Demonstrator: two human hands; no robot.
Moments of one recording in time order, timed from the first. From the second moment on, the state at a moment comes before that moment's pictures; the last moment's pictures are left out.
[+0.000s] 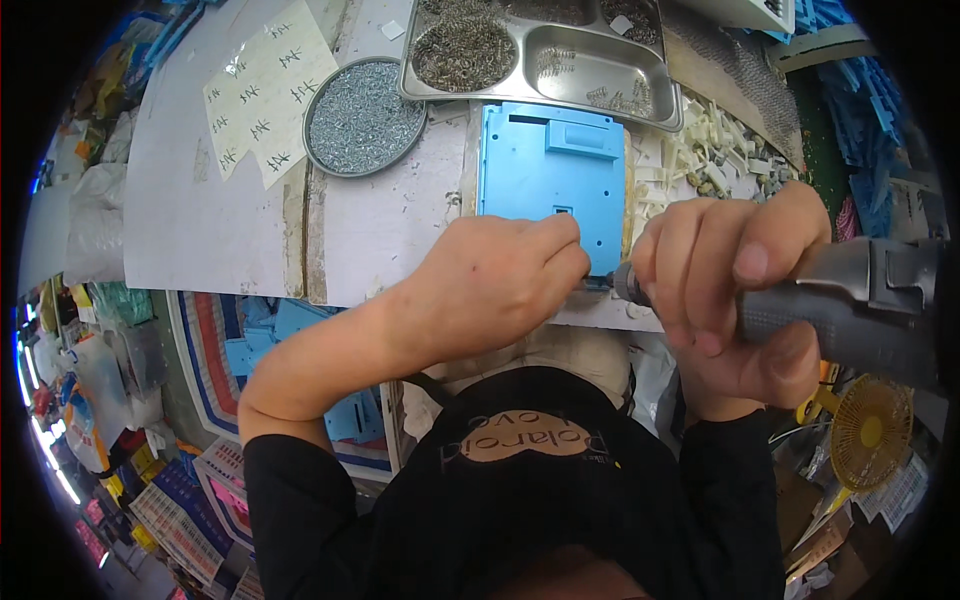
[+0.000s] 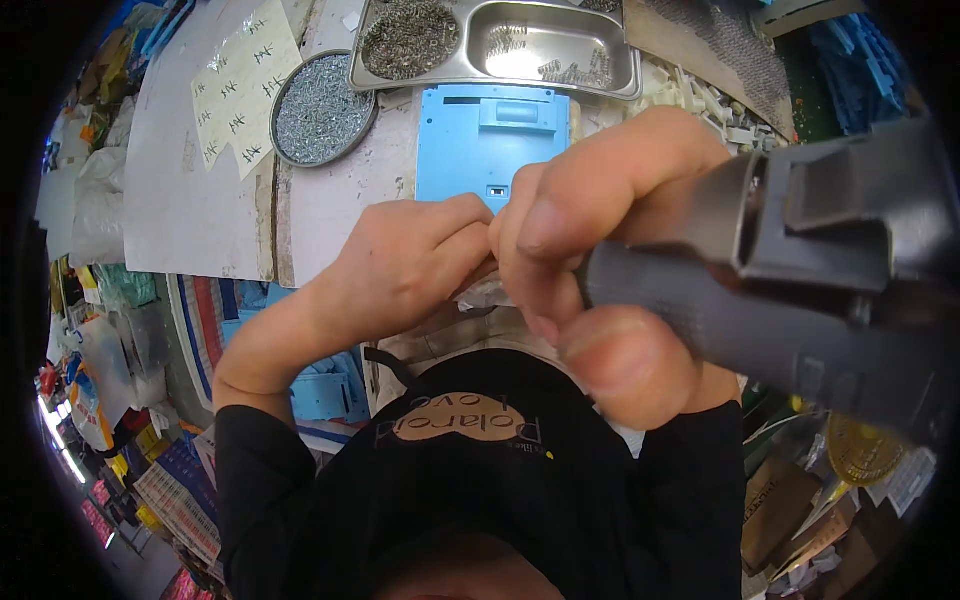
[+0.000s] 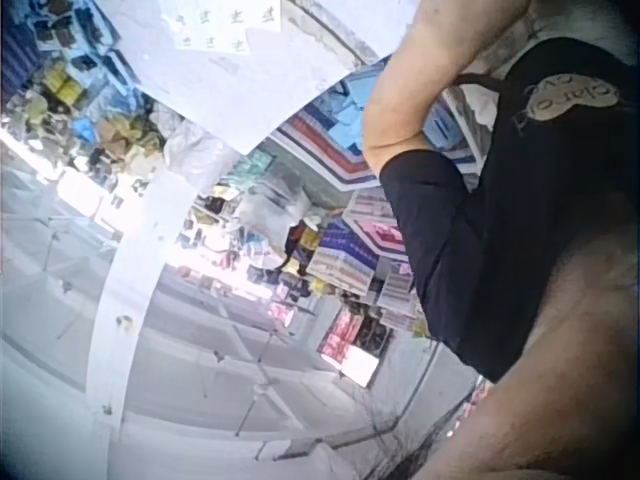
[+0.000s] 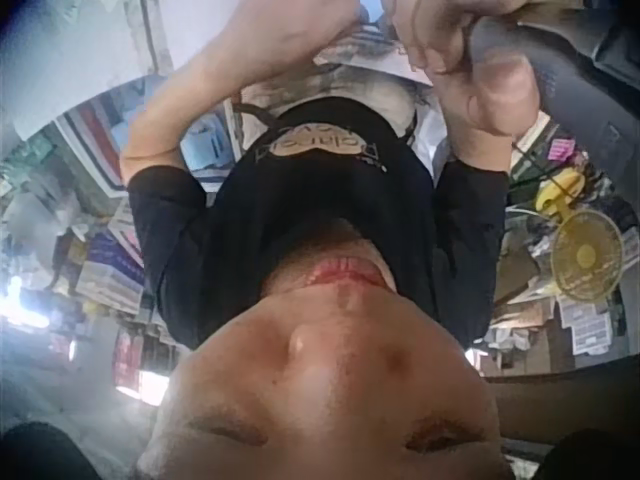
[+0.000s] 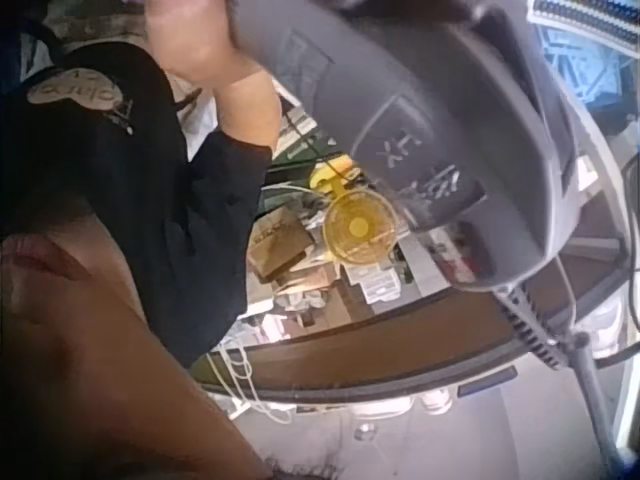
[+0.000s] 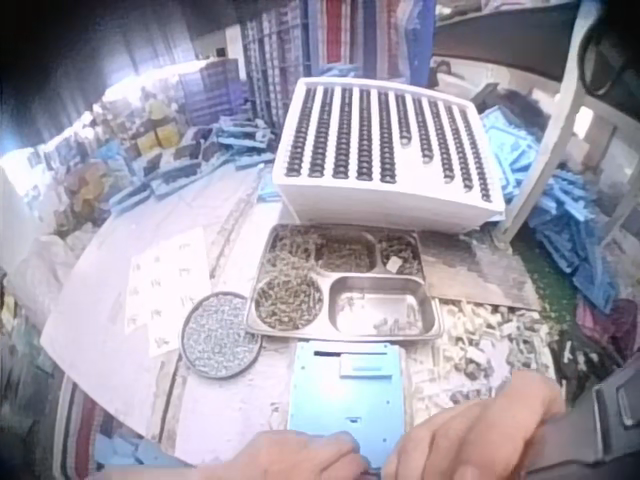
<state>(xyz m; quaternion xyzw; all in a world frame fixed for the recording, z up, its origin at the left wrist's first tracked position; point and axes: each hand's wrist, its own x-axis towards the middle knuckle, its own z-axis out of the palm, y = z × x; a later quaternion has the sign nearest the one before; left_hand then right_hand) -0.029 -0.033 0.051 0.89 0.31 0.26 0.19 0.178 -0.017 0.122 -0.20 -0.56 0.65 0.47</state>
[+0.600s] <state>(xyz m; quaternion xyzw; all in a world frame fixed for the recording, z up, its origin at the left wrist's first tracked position) -0.029 -0.015 0.072 0.90 0.34 0.22 0.19 0.186 -0.020 0.110 -0.25 -0.54 0.64 0.48</state>
